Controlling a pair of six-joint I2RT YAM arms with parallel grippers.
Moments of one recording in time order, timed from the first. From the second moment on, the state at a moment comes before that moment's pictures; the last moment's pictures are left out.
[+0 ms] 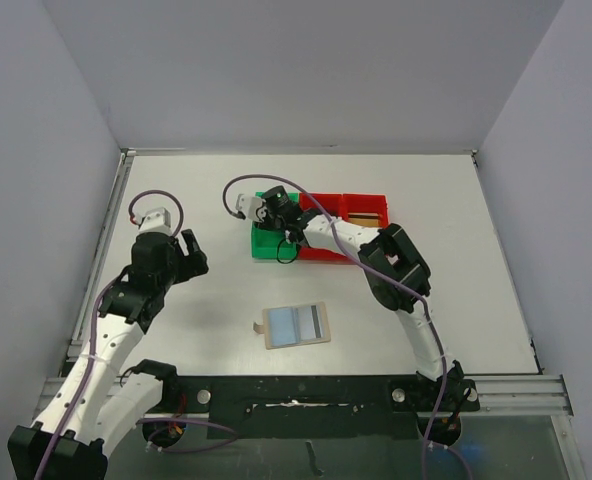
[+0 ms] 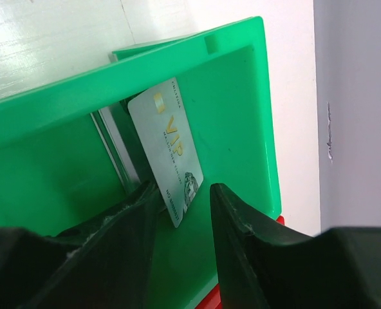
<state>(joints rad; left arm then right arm) -0.25 0.82 0.70 -0.48 -0.19 -0.46 0.76 2.24 1.68 -0.13 0.25 -0.80</state>
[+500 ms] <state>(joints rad) -0.24 0.84 0.70 -0.47 -0.15 -0.45 0.74 2.24 1.71 -0.19 0.20 -0.75</state>
